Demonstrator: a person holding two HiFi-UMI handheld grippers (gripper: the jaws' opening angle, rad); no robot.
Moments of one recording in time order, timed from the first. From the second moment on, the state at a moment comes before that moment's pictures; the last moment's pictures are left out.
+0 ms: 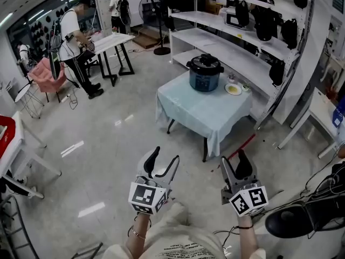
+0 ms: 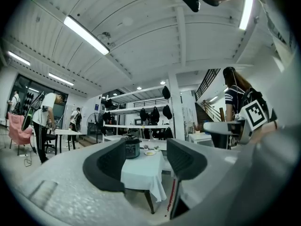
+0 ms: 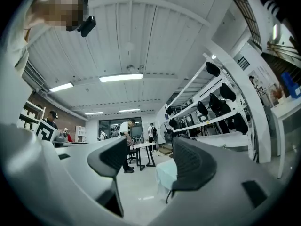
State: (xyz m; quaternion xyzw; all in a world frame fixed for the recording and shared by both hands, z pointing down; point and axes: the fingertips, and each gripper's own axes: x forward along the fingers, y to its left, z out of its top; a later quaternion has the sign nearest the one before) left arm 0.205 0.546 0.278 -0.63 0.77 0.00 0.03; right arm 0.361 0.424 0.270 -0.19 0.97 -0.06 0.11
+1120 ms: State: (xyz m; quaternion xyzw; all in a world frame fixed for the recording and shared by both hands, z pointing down) left arm 0.017 0.323 0.303 -0.66 0.75 -0.01 -0.01; right arm 0.182 0.213 0.290 -0.22 0.97 -0.11 0.09
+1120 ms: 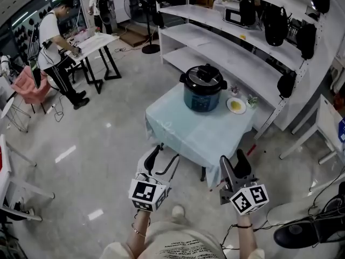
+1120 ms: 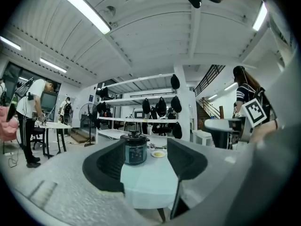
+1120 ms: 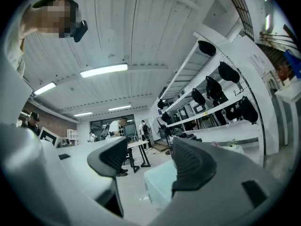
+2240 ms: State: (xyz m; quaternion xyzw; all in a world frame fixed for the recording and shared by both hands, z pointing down) left arm -0.091 0.164 0.320 -0.70 0.71 -0.03 -0.02; right arm 0.068 0.072 0.318 -0.22 0.97 -0.12 0.05
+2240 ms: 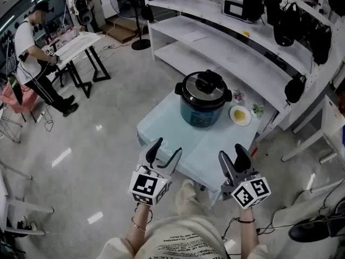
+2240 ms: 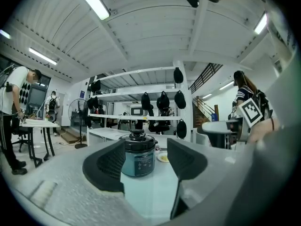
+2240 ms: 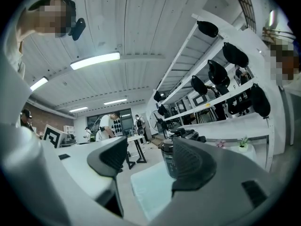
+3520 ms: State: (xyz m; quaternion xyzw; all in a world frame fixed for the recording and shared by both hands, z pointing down) left arm -0.192 -0.061 0.322 -0.74 0.67 -0.07 -0.04; right arm -0.070 -0.133 0.315 -0.19 0.98 -0.10 0.00
